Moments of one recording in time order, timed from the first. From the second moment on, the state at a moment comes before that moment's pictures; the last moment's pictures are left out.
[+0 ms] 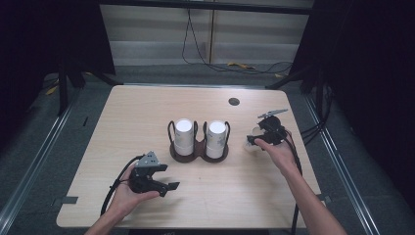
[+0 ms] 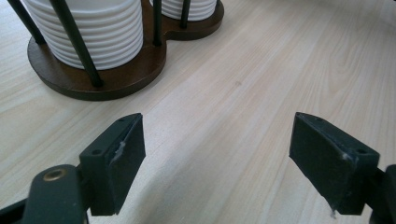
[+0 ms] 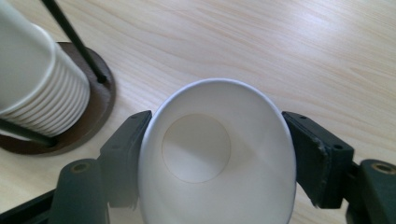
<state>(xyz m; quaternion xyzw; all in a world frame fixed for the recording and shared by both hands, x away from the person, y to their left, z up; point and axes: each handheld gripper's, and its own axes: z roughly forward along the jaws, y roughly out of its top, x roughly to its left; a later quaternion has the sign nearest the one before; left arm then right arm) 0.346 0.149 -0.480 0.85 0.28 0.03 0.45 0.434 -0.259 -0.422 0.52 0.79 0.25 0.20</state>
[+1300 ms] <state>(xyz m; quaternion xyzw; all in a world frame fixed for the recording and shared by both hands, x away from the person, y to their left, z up) 0.350 0.153 -0.483 0.85 0.29 0.02 0.45 0.424 -0.265 -0.461 0.55 0.75 0.30 0.20</state>
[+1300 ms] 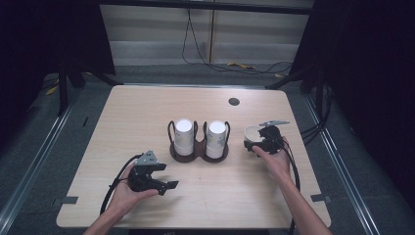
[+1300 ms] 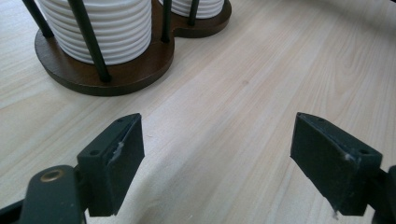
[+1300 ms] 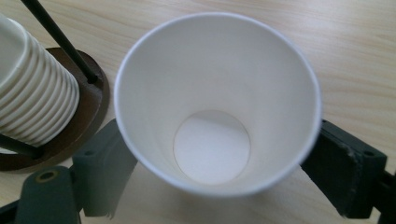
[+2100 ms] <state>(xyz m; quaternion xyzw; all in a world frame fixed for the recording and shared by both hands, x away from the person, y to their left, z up) 0.352 0.154 -0.480 0.84 0.30 0.02 0.45 0.347 -0.275 -0.445 0.55 0.71 0.40 0.18</state>
